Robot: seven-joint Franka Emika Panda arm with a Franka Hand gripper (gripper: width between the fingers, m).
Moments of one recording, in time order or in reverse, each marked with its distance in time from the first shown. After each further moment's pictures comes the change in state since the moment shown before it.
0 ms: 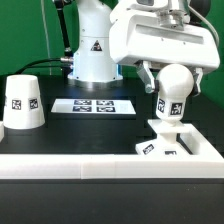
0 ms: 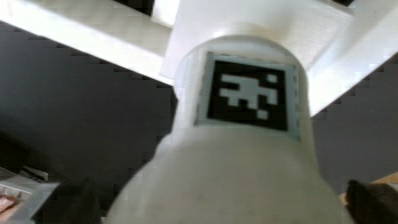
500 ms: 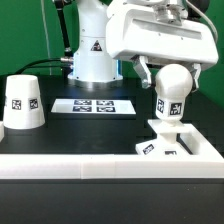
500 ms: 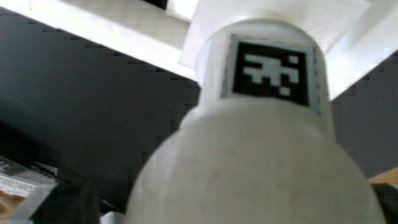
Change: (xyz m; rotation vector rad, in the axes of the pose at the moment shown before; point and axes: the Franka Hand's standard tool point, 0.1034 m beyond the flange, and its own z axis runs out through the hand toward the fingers) arm 0.005 0.008 -0.007 -0.006 0.001 0.007
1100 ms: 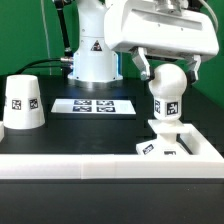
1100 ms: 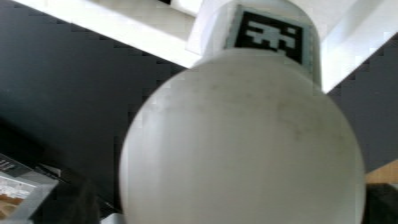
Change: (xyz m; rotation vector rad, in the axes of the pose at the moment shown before) arm 0.004 0.004 -0.008 0.018 -0.042 0.010
